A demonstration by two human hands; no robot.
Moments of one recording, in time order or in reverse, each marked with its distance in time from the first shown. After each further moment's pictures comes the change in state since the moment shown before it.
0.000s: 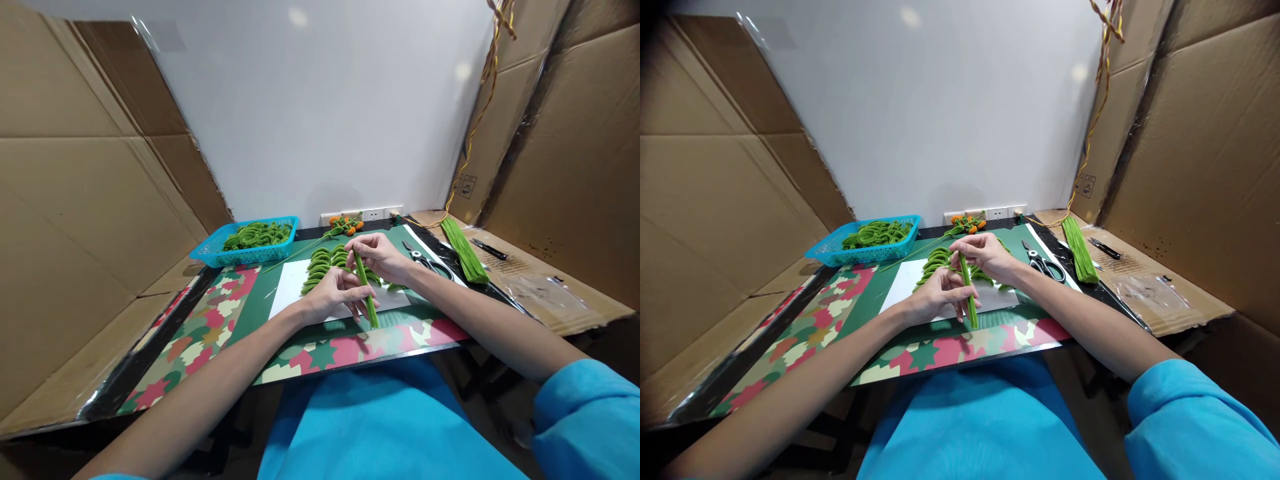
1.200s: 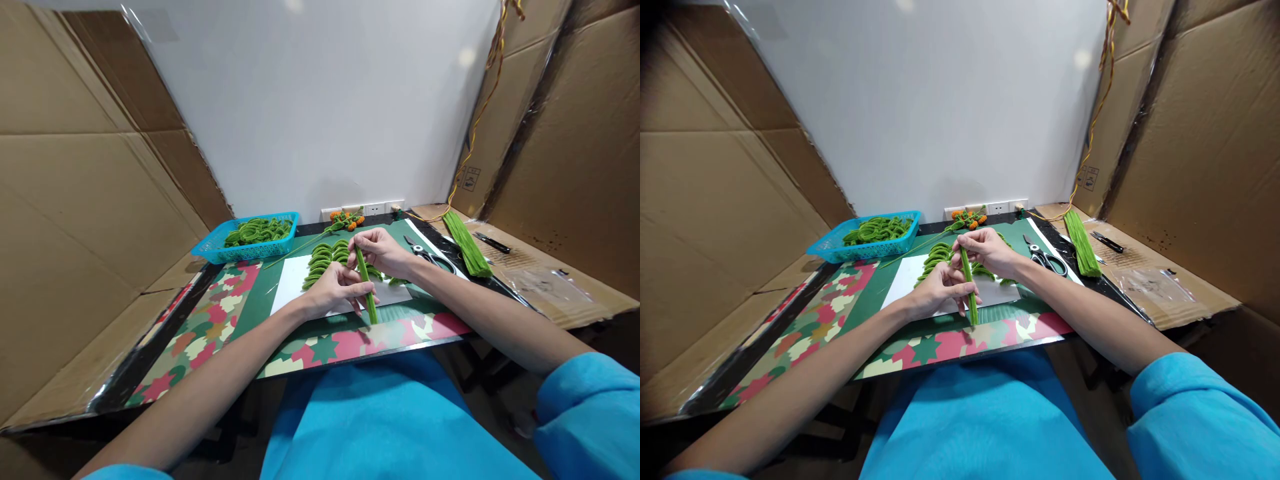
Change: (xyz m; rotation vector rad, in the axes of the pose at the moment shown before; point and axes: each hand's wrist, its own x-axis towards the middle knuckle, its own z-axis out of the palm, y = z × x) left_hand 0.001 -0.001 0.001 0.066 0.029 -0.010; right_hand 0.002 0.004 -0.005 -0.012 -0.025 0.026
